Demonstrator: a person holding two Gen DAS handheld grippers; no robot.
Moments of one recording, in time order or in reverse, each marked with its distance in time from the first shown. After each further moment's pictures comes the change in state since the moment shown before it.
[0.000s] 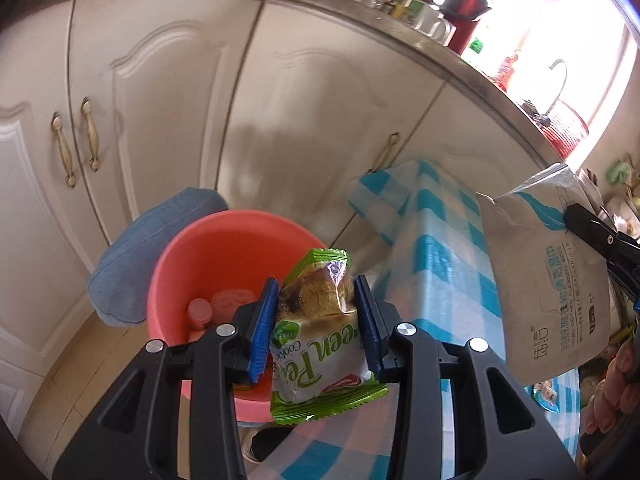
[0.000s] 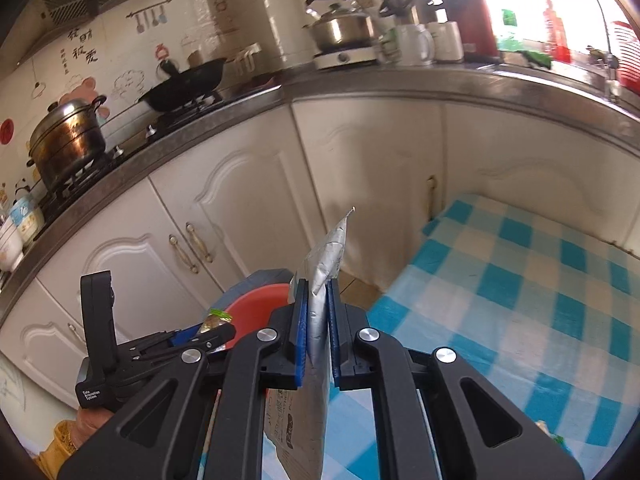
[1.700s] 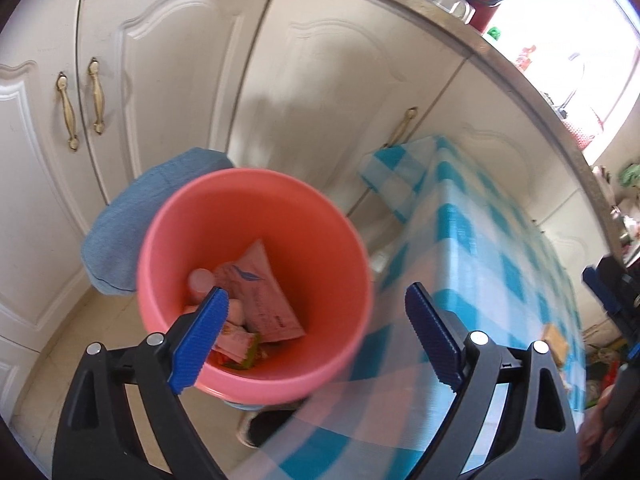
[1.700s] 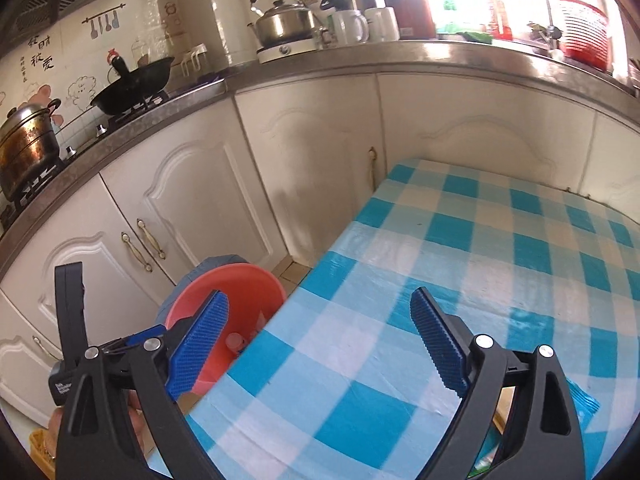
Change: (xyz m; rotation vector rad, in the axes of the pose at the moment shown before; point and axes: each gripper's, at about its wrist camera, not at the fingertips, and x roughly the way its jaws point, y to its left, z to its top) left arm 0.018 0.000 -0.025 -0.033 0.057 0.009; right arm -0.017 -0.021 -0.062 0.121 -0.042 -0.199
